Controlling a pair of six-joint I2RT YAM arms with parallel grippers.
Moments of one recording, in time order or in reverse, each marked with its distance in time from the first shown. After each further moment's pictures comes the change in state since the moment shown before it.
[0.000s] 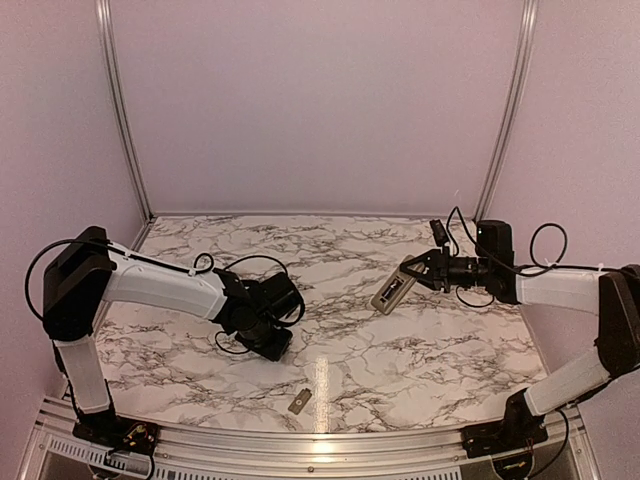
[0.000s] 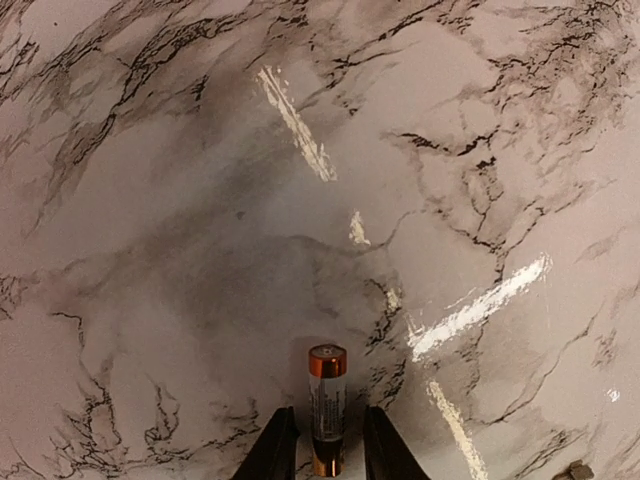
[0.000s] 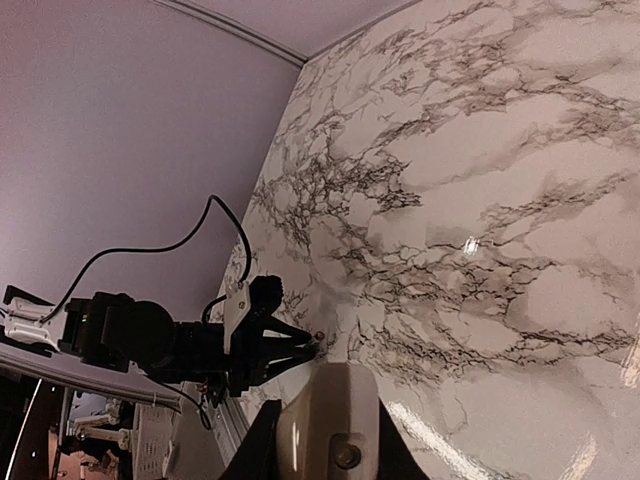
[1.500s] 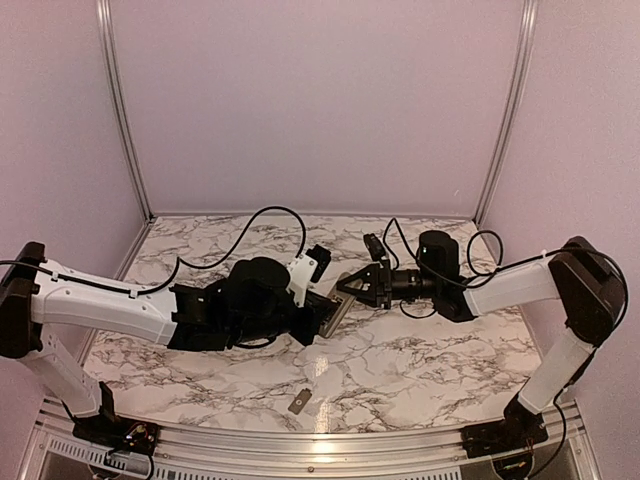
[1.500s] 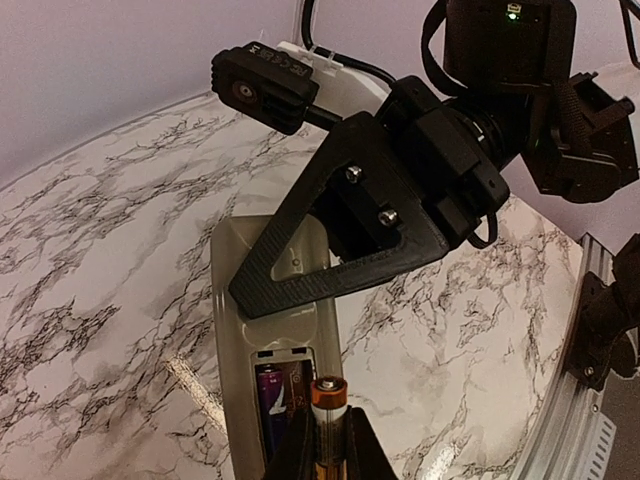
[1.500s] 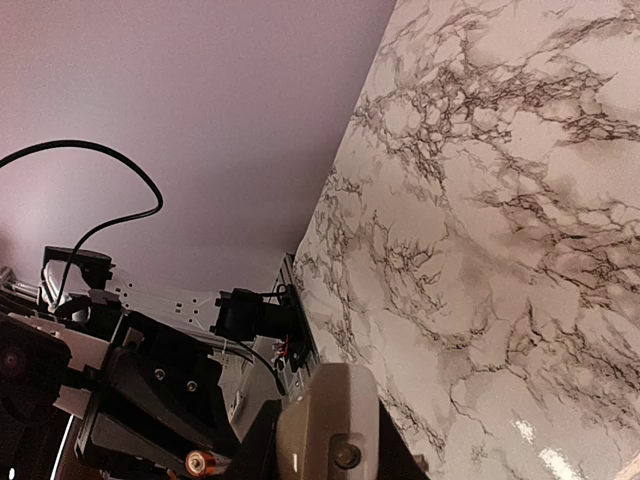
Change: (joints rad) left arm -0.193 -0.304 -0.141 0.669 -0.118 0.158; right arm 0.371 0.261 0.047 0.445 0.043 0.322
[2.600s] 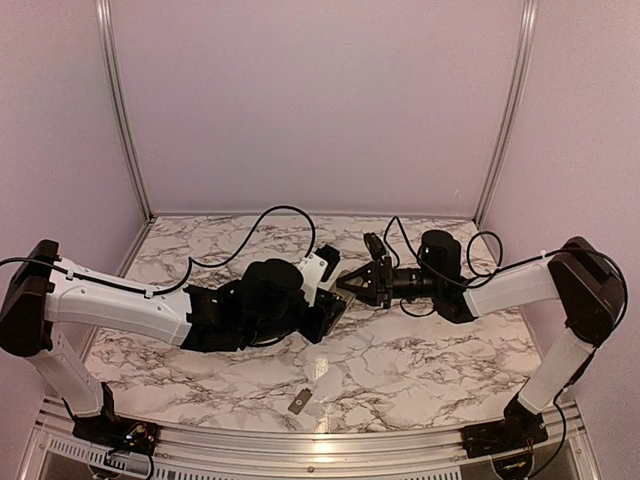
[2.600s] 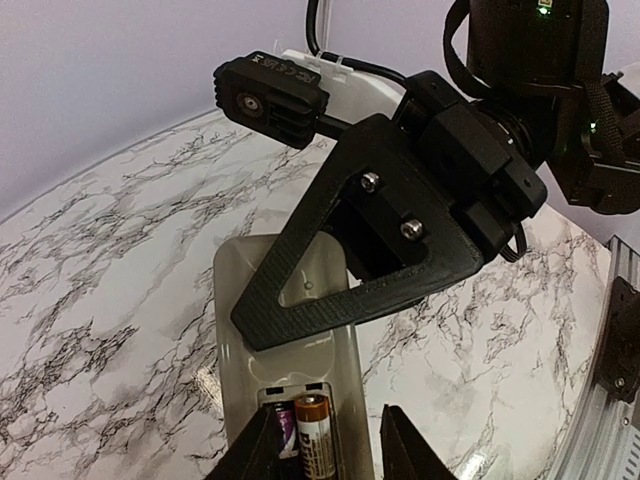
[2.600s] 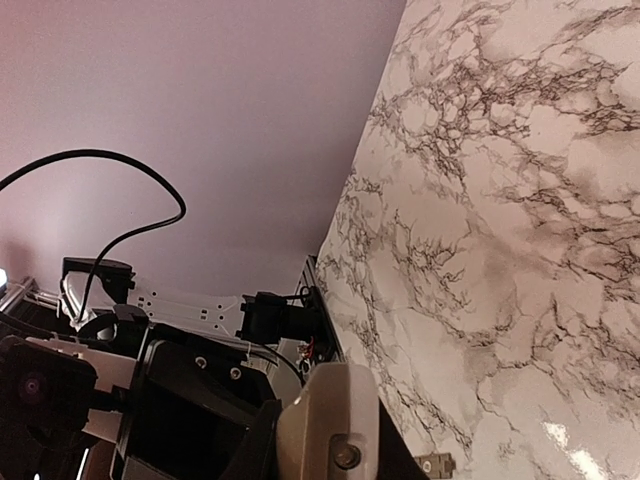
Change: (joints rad) left arm -0.011 0.080 0.049 0.025 -0.073 0.058; right arm 0.005 0.001 -0.008 0.076 -0.017 0.109
